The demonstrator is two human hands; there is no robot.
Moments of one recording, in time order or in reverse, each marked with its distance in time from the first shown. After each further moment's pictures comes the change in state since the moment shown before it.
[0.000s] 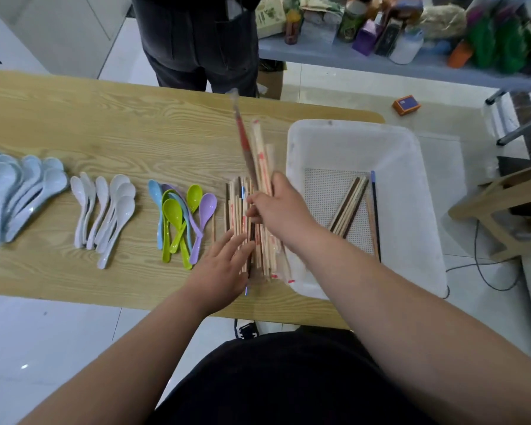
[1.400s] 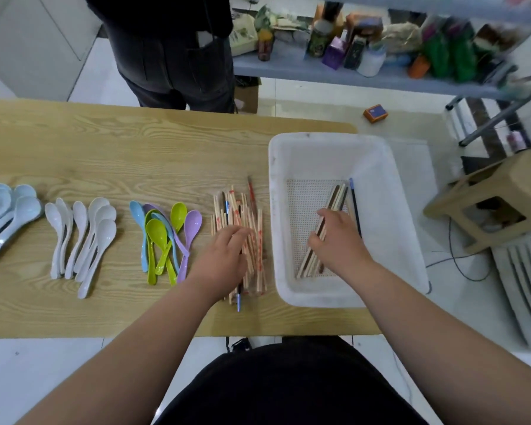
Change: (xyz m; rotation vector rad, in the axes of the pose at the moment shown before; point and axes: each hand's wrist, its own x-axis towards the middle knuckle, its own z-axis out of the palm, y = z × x) left_hand 0.055 0.008 -0.021 -0.232 0.138 -0.084; right_hand -0.015 0.079 -0.111 -0.747 0.161 -0.009
